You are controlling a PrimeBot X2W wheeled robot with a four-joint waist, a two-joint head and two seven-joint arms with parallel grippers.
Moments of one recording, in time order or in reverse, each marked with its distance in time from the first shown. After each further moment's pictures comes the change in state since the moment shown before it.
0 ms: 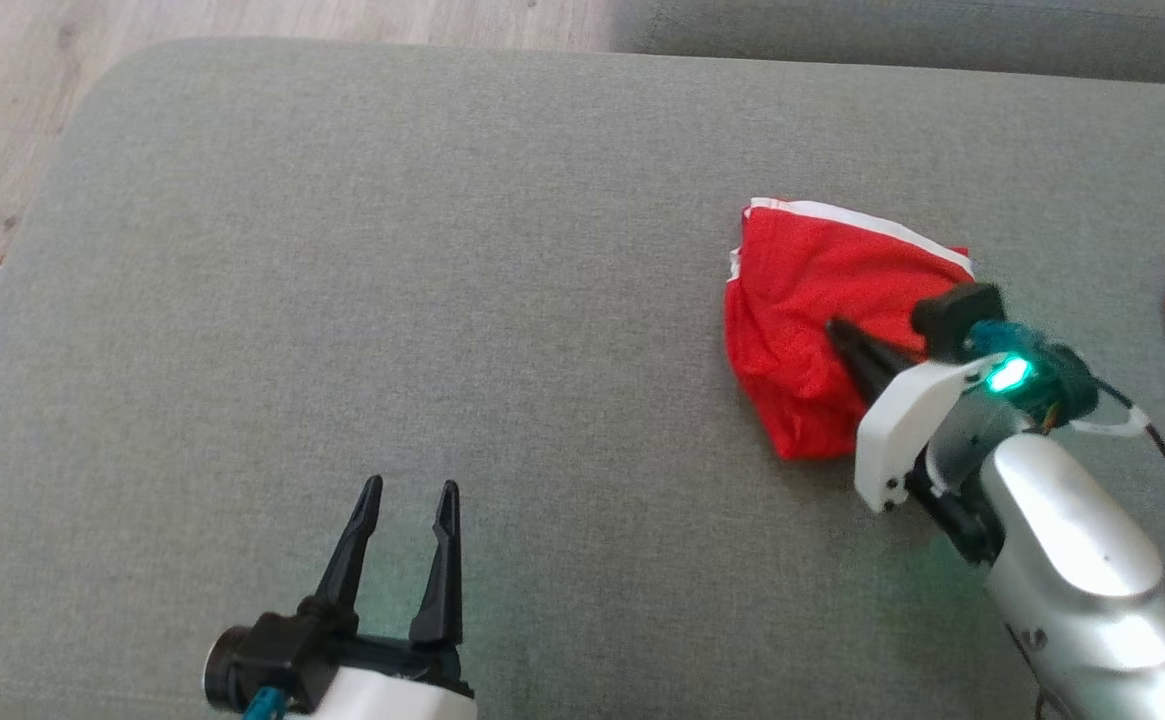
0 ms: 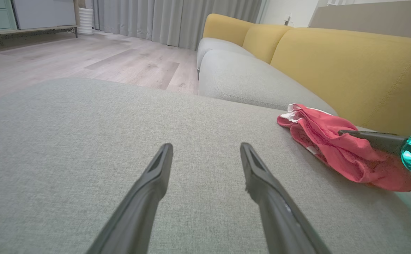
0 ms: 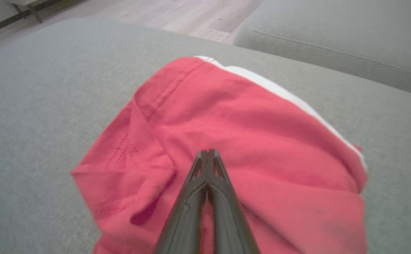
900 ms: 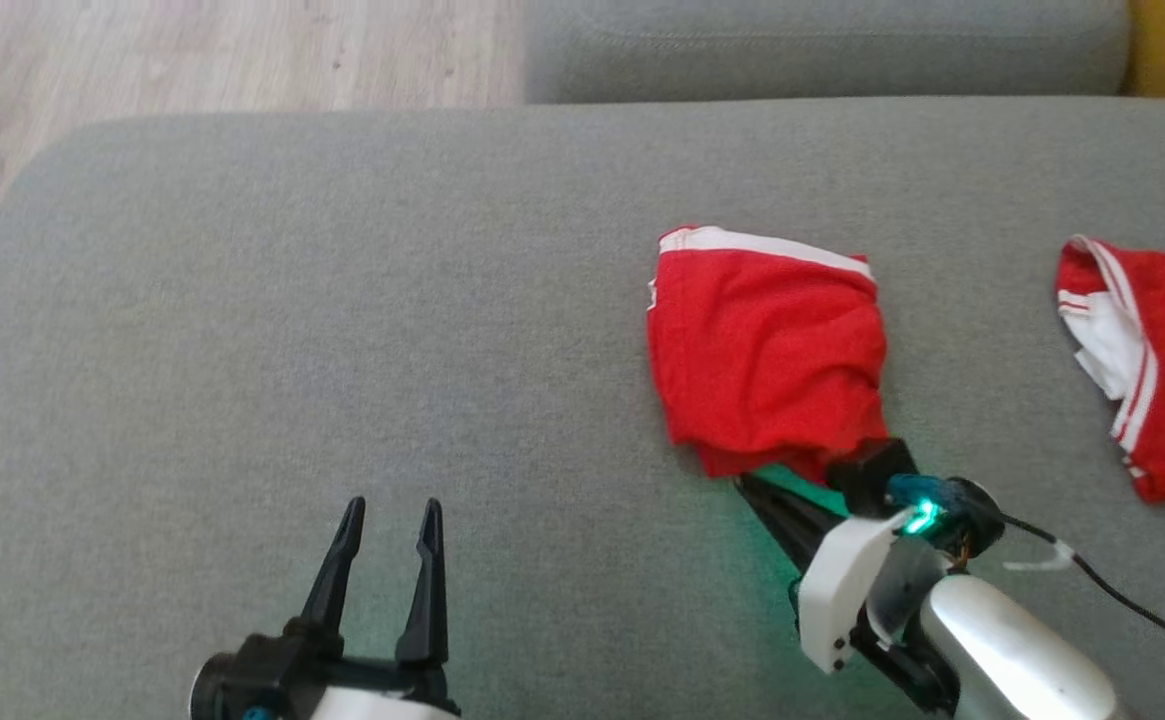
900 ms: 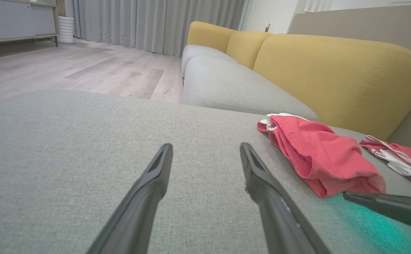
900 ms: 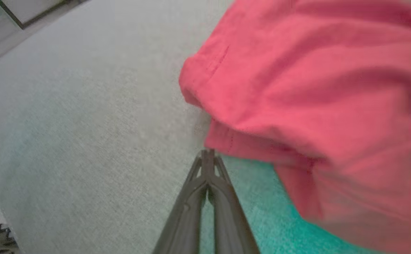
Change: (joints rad) left arm 0.035 -0.002 0.031 -0.004 0.009 0.006 0.000; right arm 0.184 -0.044 0.251 -0.136 0.134 0.000 -0.041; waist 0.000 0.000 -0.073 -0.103
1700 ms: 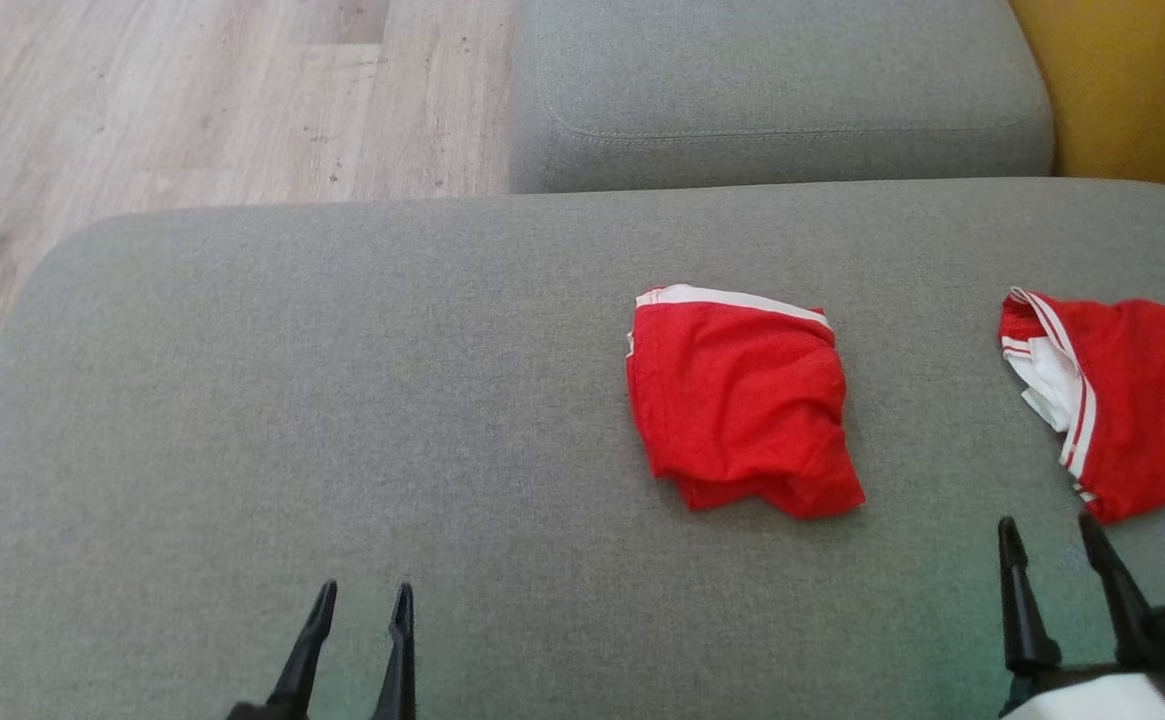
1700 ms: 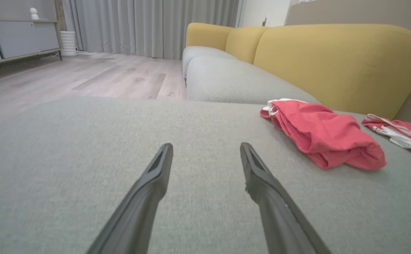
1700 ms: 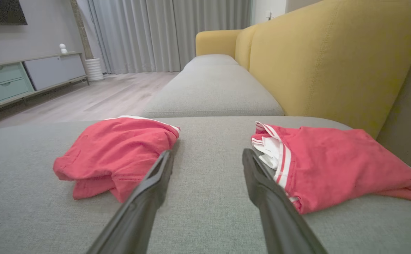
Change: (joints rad) left arm 0.089 0.014 0.070 0.056 0.086 -0.026 0.000; right arm 0.506 0.168 -0.737 -0.306 -0.312 0.000 -0.346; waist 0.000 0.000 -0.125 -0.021
